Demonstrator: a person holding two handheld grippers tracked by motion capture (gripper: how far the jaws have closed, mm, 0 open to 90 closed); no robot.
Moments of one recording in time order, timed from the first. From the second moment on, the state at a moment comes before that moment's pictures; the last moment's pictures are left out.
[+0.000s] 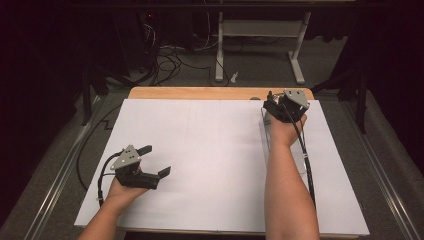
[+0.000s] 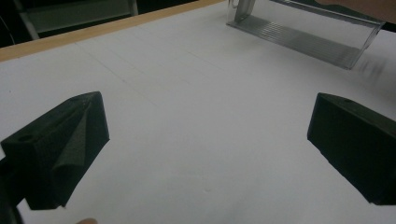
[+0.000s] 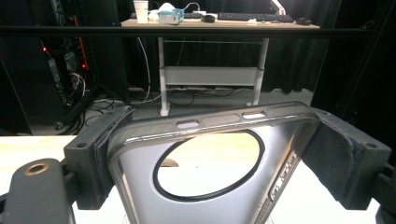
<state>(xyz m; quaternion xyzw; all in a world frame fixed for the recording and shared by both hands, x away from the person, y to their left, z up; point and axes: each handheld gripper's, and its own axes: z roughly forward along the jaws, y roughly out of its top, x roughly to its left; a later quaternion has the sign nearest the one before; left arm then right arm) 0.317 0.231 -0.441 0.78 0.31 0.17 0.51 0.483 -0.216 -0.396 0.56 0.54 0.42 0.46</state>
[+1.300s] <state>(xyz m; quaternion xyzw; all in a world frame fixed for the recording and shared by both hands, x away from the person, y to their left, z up) 0.317 0.231 -0.441 0.78 0.31 0.17 0.51 0.497 -0.210 -0.397 0.54 0.55 0.42 0.48</state>
